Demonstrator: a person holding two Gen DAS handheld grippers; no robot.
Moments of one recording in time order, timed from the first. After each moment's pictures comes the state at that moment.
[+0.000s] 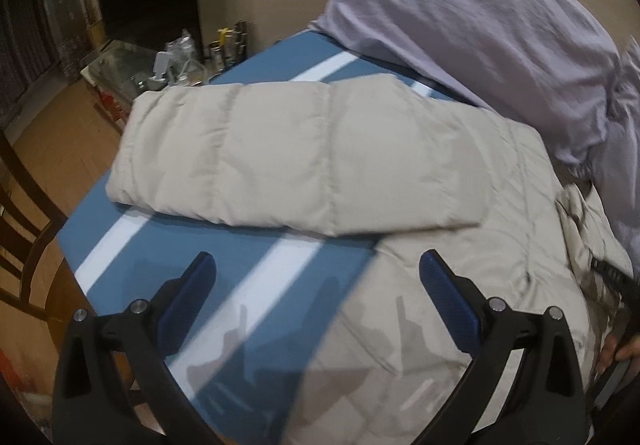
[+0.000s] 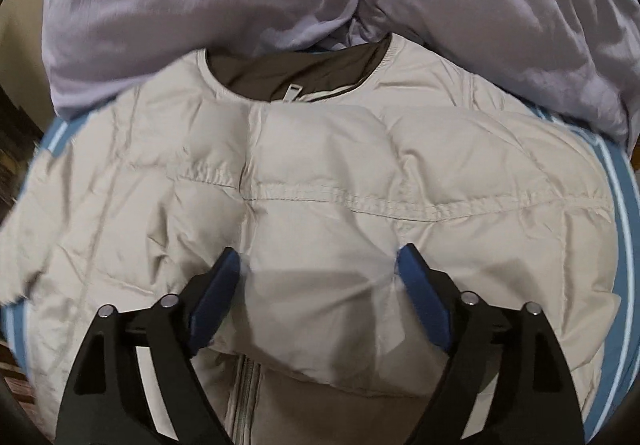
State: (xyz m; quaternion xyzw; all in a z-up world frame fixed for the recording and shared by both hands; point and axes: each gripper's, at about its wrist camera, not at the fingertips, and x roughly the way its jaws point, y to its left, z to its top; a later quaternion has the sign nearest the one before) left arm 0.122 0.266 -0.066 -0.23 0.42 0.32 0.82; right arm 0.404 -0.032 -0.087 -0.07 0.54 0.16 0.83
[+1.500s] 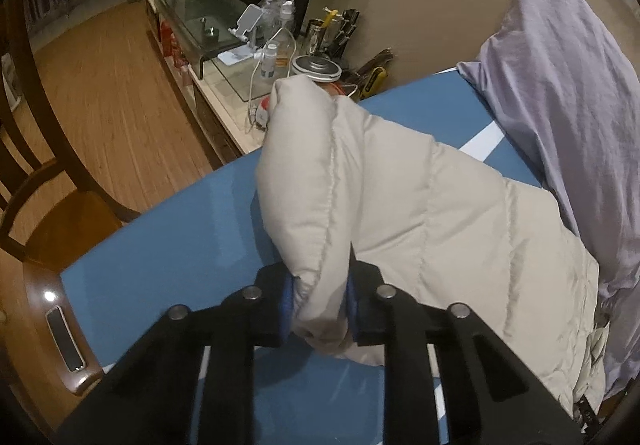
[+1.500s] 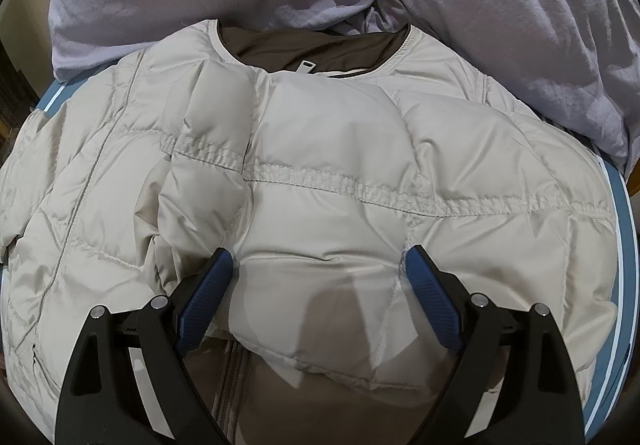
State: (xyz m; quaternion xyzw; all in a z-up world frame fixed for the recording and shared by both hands) left arm 0.072 0.428 -0.105 -0.36 0.37 0.40 0.75; right arm 0.404 -0.030 -0.088 -0.10 0.55 0.18 0.81
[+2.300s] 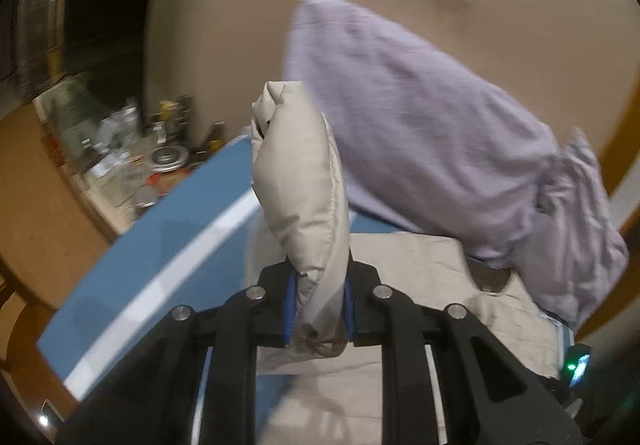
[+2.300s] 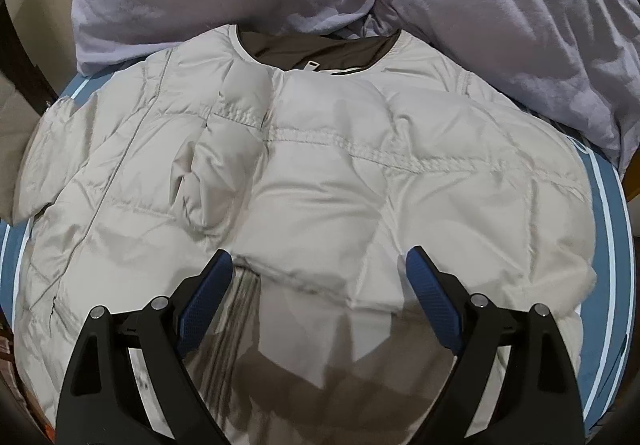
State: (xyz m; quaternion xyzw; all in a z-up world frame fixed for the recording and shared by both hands) left arm 0.177 0.303 0.054 -0.25 0.30 0.22 0.89; right arm 0.368 -0.059 -0.061 -0.09 0.54 0.19 0.82
